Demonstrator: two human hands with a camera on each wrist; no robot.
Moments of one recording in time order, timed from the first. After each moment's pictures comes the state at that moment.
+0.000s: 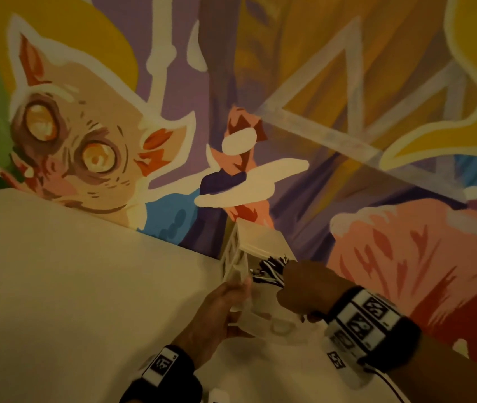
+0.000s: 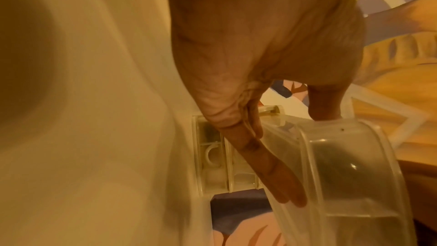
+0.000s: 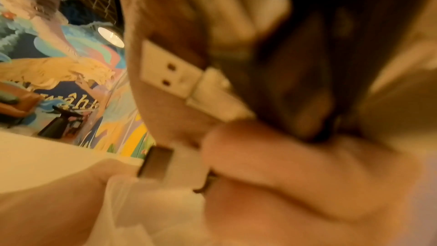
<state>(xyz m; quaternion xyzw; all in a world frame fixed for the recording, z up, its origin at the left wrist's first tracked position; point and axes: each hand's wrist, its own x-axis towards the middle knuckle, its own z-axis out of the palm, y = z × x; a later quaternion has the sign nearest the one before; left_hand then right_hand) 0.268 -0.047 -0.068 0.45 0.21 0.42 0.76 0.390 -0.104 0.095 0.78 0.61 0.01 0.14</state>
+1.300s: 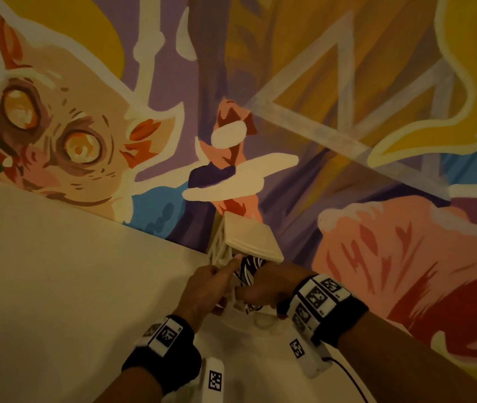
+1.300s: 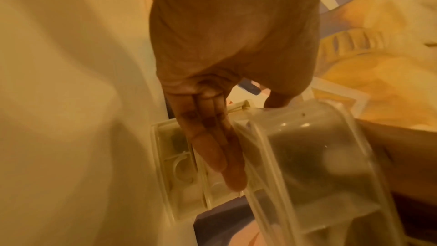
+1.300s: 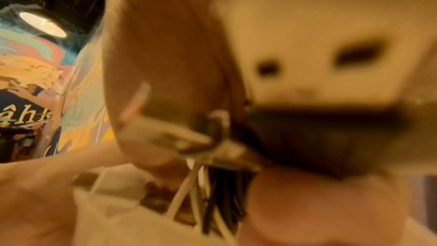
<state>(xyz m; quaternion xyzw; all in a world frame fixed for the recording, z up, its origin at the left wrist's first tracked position) 0.284 -0.017 -0.053 0.54 0.40 0.42 0.61 0.385 -0.087 0.086 0.75 0.64 -0.11 0.14</state>
